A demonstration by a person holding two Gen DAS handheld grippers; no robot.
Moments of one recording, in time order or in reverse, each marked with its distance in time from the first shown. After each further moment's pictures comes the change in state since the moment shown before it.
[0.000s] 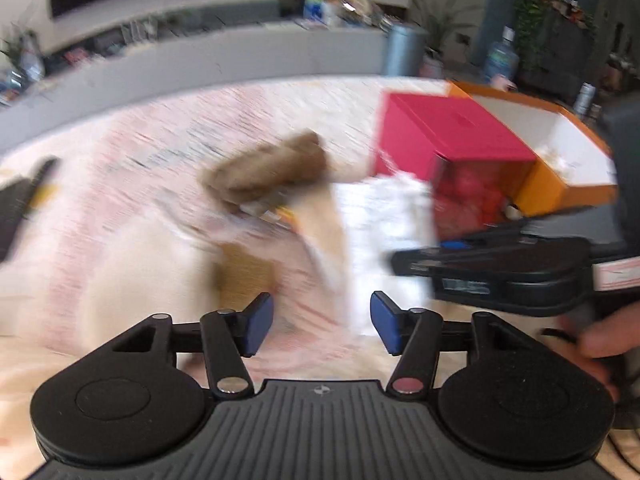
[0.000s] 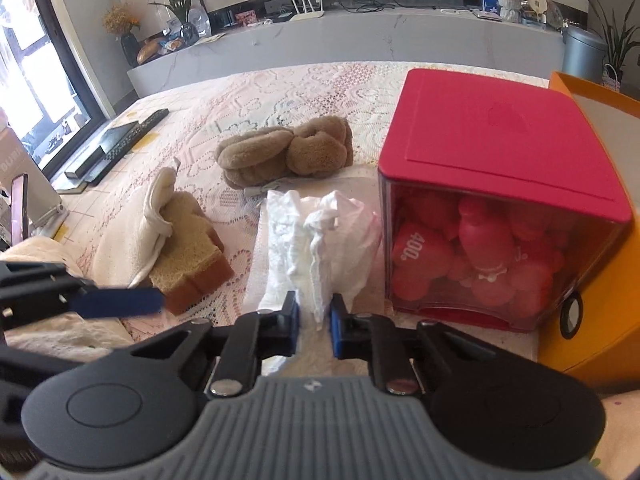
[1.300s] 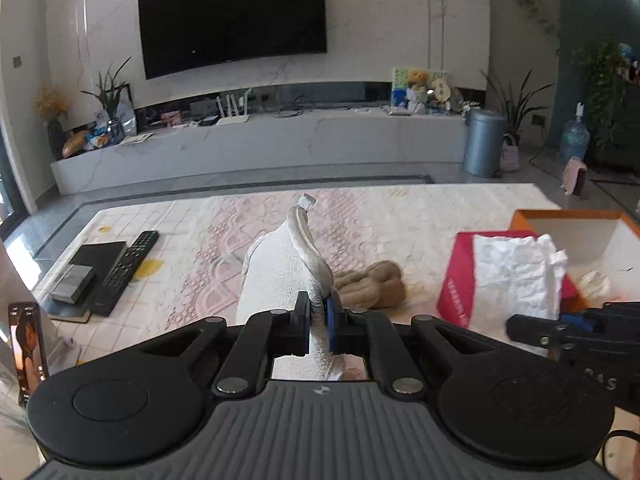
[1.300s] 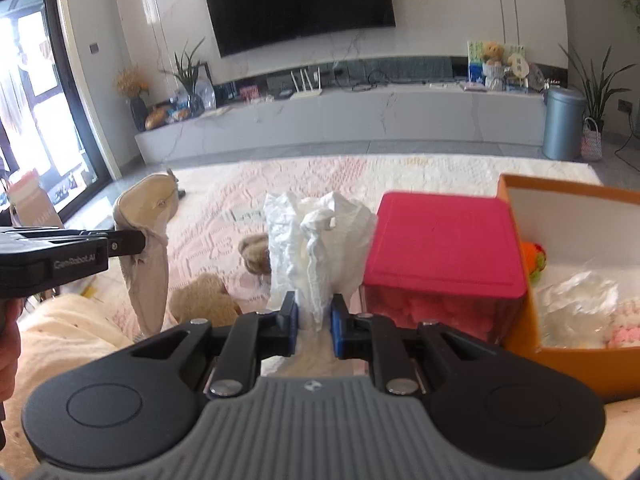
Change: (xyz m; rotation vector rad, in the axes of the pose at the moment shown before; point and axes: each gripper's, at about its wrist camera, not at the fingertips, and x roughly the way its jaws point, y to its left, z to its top) left arm -0.077 -0.007 0.049 -0.090 -0.237 0.183; right arm -0.095 0.000 0.003 -0.009 -0.258 -0.008
